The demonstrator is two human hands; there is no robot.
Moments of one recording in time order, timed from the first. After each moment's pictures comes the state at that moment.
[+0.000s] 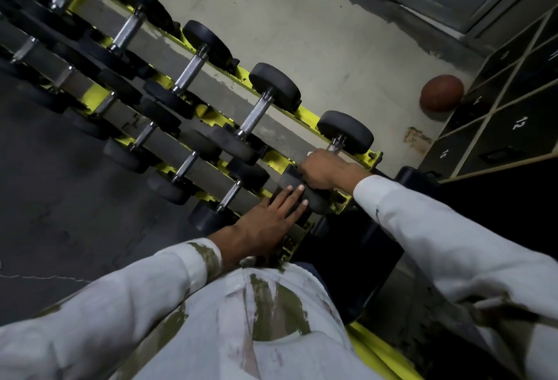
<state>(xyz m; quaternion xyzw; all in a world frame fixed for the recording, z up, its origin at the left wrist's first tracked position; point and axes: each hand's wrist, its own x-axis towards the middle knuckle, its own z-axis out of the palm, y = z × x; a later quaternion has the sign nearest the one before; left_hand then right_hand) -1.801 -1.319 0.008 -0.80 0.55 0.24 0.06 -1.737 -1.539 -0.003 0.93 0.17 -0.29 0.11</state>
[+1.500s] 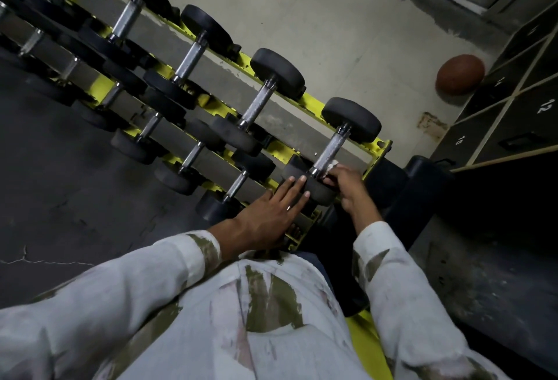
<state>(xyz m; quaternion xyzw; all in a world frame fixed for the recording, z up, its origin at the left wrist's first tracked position) -1.802 -1.321 0.018 -0.80 0.54 0.25 0.05 -1.809 -1.543 -0.052 0.54 -0.49 -0.08 -0.68</state>
